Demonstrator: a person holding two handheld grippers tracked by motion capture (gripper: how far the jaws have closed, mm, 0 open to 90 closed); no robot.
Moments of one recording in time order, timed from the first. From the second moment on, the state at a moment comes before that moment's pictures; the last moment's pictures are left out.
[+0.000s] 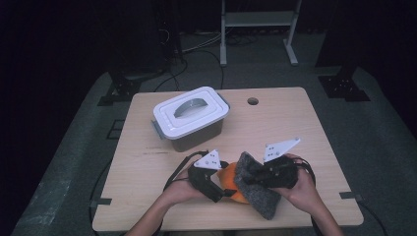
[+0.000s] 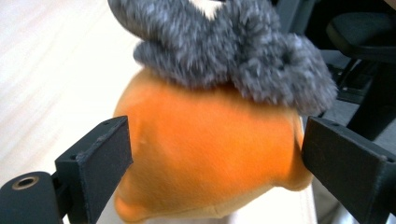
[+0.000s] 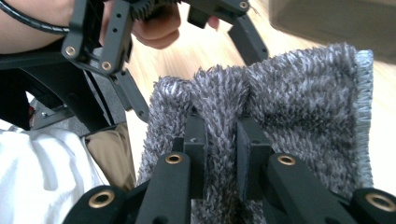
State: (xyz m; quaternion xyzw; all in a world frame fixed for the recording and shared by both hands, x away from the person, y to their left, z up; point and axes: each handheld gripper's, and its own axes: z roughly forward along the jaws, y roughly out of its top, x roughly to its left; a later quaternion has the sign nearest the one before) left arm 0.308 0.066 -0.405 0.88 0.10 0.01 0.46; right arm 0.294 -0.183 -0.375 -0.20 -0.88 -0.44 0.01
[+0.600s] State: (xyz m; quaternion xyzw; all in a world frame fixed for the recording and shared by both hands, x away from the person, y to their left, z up) left arm 0.305 0.075 -0.412 0.89 0.07 0.02 0.45; right arm 0.297 -0.188 -0.377 -0.21 -0.89 -0.41 0.00
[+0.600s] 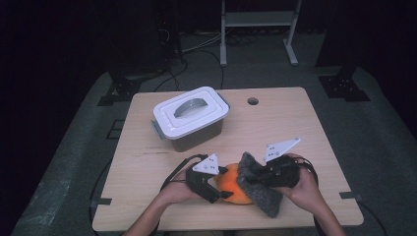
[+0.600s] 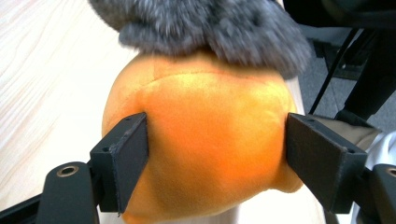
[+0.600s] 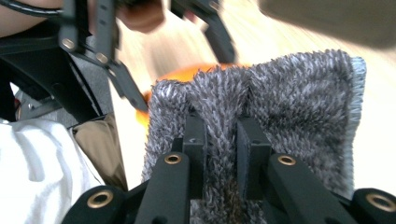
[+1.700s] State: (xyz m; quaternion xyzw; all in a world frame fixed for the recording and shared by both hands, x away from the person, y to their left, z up) left arm 0.313 0.073 -0.421 0.89 0.09 0.02 0.46; right arm 0.308 -0.204 -0.405 -0.24 -0.87 -0.44 0.04
